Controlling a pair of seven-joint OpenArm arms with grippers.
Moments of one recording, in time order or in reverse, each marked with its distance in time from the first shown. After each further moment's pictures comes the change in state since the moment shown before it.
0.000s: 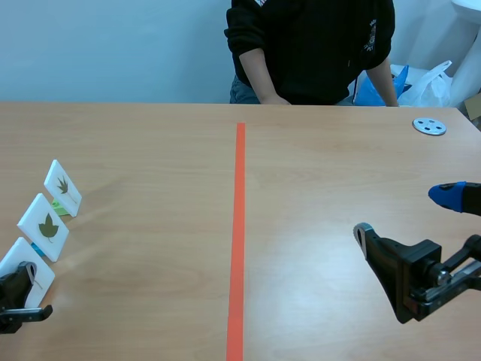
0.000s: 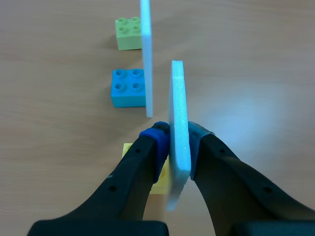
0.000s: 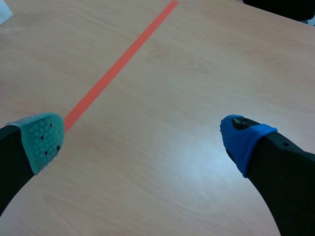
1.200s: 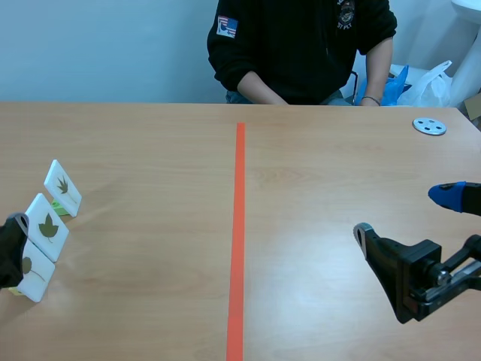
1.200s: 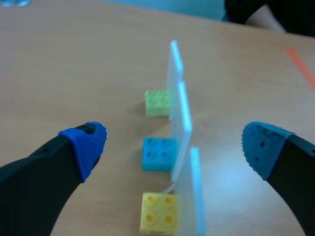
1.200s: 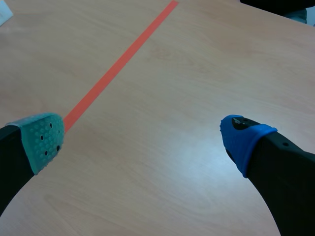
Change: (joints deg) left arm 1.5 0.2 -9.1 7.0 -3.5 -7.9 -4.1; right arm 0.0 0.0 0.0 0.0 0.0 0.0 0.0
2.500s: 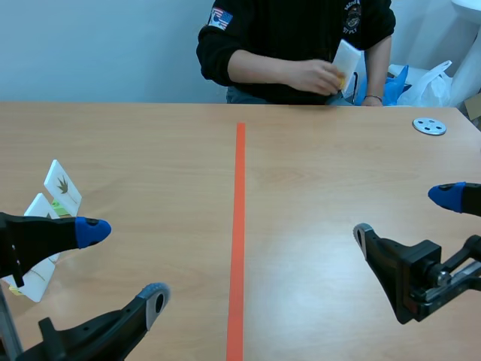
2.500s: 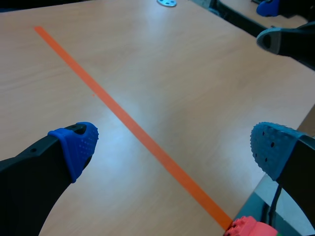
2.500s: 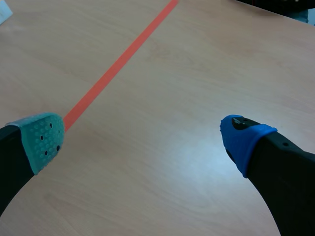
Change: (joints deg) left arm 17.3 -1.9 9.9 33.3 9.2 -21.3 15.2; right arm 0.0 0.0 0.0 0.0 0.0 0.0 -0.2
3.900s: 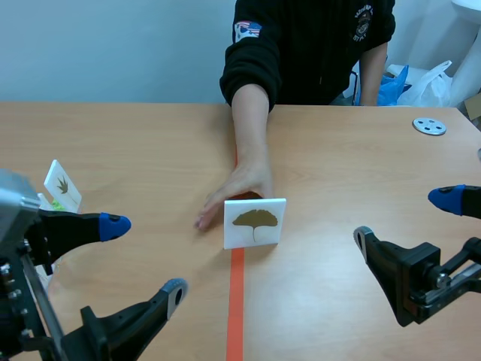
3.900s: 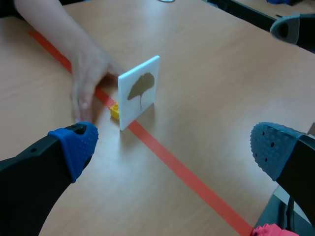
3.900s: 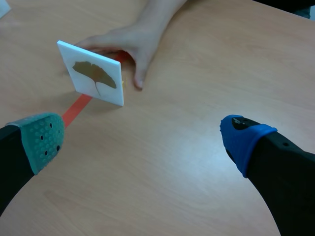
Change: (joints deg) left arm -8.1 0.0 5.5 -7.2 5.3 1.1 -0.5; right arm 0.0 0.0 0.0 0.0 0.0 0.0 -0.9
